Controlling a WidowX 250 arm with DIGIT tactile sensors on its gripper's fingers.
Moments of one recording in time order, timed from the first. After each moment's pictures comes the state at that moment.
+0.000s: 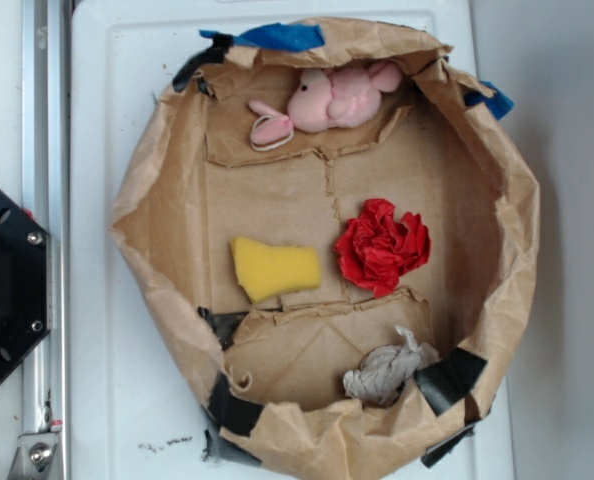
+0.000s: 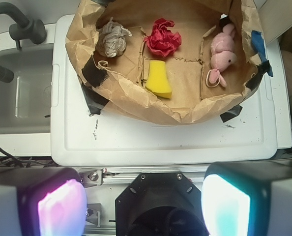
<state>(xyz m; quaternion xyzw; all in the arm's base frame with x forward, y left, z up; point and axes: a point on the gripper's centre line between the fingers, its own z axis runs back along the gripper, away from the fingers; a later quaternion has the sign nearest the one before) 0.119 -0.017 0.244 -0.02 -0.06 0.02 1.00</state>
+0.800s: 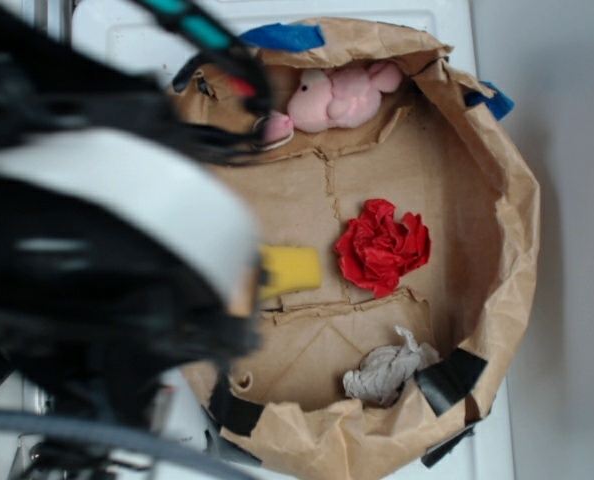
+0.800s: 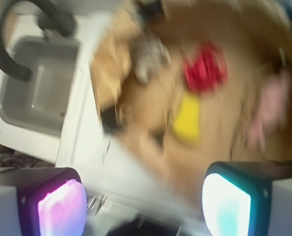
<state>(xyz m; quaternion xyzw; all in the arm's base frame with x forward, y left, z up) 0.217 -0.024 0.214 -0.06 -0.06 -0.17 0.98</state>
